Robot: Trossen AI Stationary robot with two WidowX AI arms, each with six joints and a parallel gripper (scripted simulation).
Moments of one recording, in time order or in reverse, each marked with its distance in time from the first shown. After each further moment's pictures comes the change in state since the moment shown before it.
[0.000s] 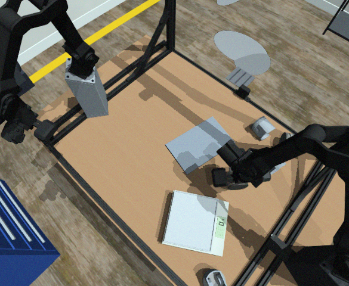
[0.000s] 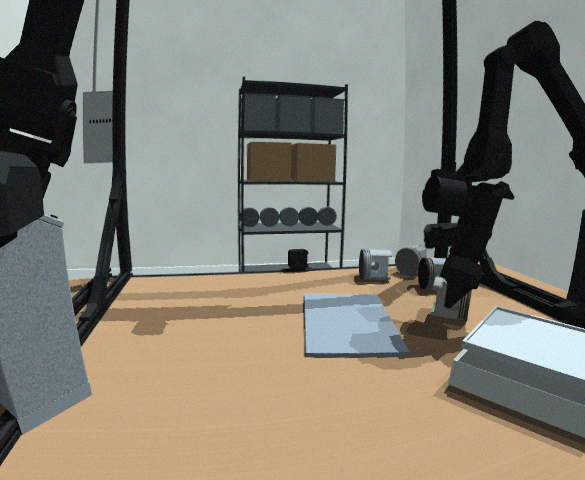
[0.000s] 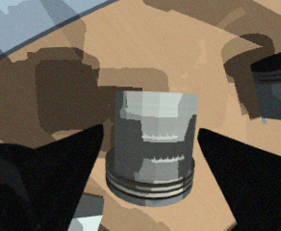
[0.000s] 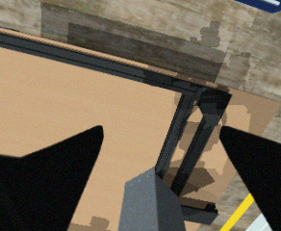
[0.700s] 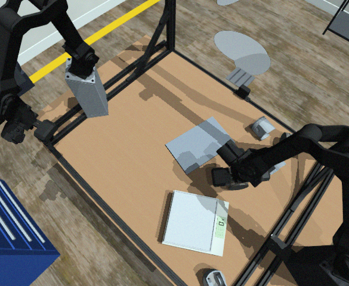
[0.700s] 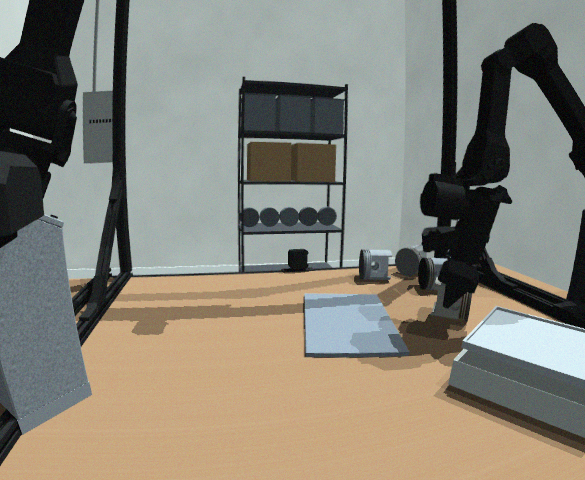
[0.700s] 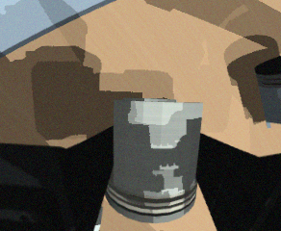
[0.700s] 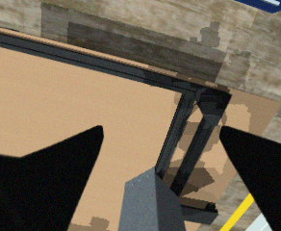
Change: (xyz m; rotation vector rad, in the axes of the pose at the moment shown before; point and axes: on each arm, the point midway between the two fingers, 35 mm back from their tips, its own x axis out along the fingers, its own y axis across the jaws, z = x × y) left arm 0.007 0.000 0.002 0.000 -0.003 -0.001; right arm 0.000 0.000 0.000 0.000 0.000 0.000
